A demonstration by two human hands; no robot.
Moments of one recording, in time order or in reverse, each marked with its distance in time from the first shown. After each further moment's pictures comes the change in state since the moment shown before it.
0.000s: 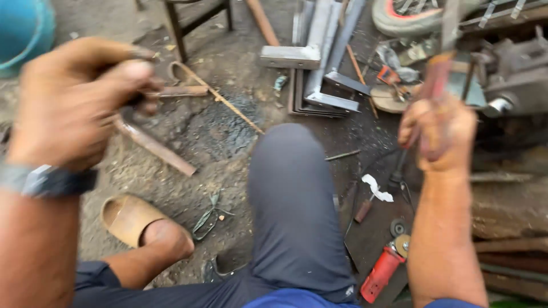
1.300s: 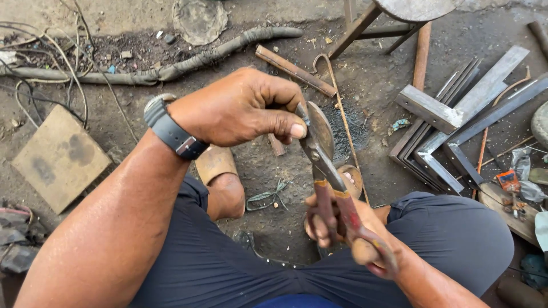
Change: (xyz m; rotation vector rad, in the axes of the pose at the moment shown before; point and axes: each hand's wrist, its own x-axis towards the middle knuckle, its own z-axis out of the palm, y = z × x) left_hand -0.059 -0.015 -0.075 0.081 -0.394 0.021; right_hand -0.139 0.034 0.203 0.559 -1.531 0.785
